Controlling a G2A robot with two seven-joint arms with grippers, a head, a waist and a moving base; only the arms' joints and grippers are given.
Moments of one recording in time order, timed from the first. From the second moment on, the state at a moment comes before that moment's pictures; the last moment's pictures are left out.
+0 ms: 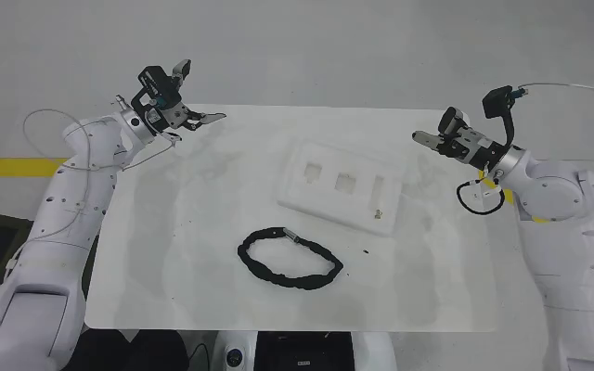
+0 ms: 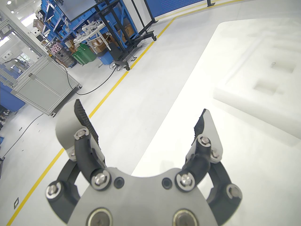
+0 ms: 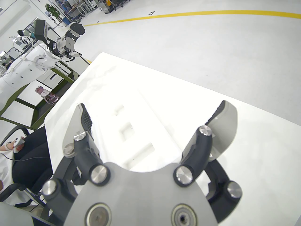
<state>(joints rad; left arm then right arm) 0.58 -0.97 -1.09 -0.97 1.63 -0.69 0.60 -0.95 -0.99 1.48 -1.43 -0.34 -0.66 0.70</state>
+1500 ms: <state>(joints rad) 0.58 -0.97 -1.09 -0.97 1.63 -0.69 0.60 -0.94 -0.97 1.33 -1.68 -0.29 -0.25 1.19</state>
